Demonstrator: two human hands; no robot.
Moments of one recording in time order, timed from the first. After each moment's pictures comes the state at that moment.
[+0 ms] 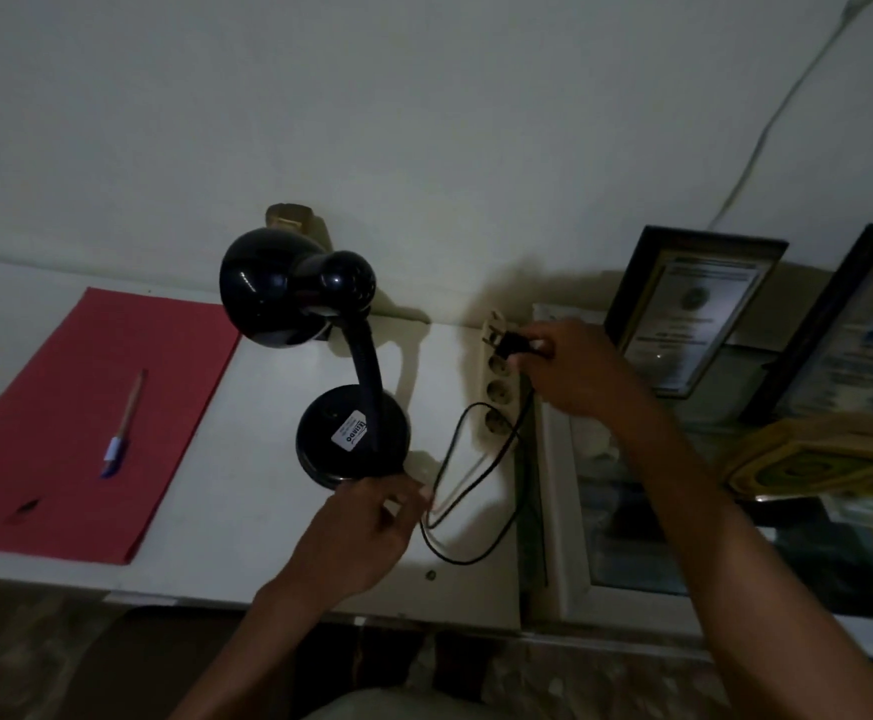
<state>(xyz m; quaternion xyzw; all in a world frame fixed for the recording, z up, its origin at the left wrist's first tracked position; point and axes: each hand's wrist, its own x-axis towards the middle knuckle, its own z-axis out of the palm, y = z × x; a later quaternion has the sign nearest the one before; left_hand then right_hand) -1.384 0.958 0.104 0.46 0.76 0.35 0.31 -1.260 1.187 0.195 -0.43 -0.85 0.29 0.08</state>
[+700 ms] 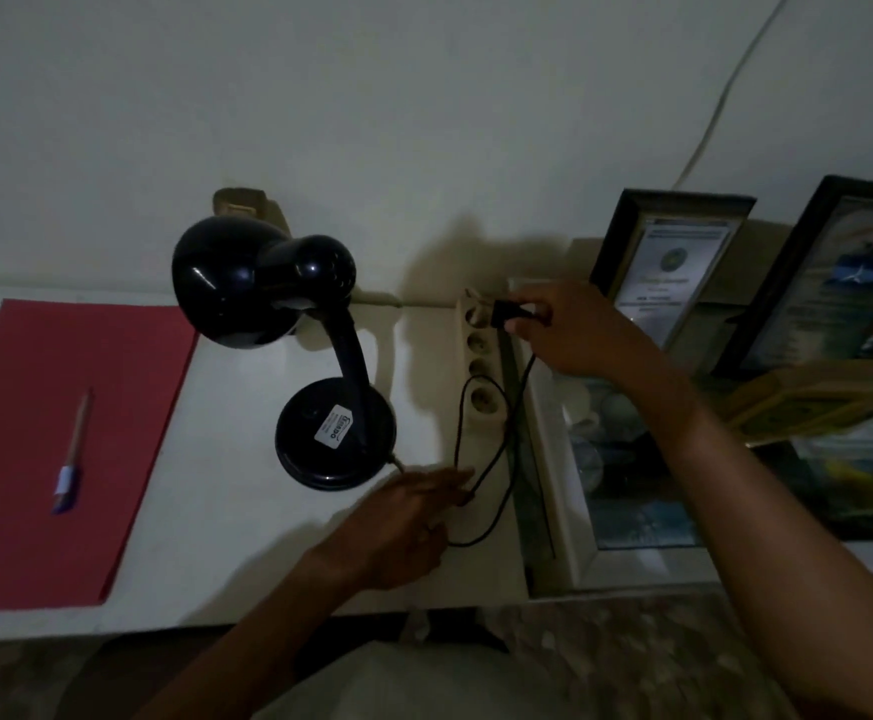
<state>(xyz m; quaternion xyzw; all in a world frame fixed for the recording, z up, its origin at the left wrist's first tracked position) -1.393 0.990 0.031 0.73 0.57 0.23 0.27 -1.258 1.195 0.197 -0.43 -0.87 0.24 0.08</state>
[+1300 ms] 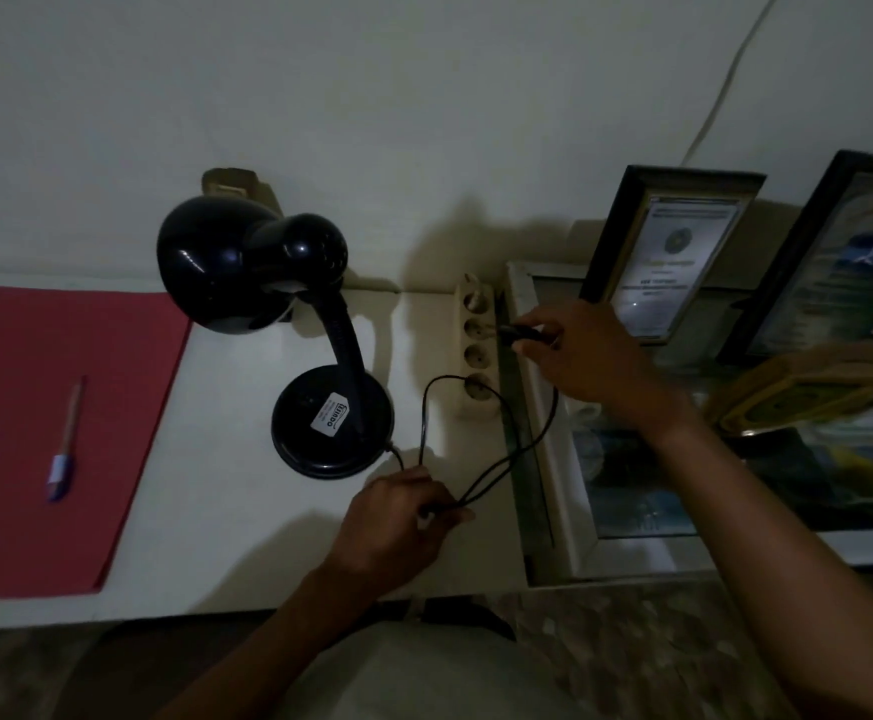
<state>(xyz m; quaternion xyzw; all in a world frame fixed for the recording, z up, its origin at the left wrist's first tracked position) -1.373 0.980 0.035 0.63 0.66 0.35 0.19 -1.233 1.191 0.160 -0.43 -0.87 0.21 0.12</state>
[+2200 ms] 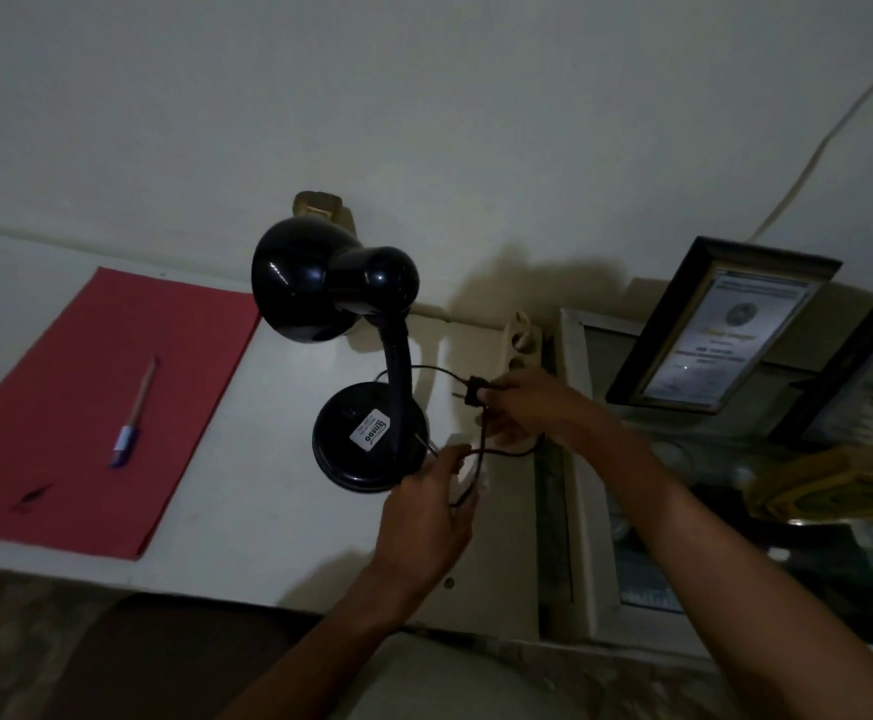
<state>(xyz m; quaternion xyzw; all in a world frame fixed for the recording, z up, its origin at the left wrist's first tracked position) -1.360 1.005 0.041 0.47 0.76 0.43 0.16 -1.309 1.191 0.114 -0.51 -0.66 0.55 -0.03</state>
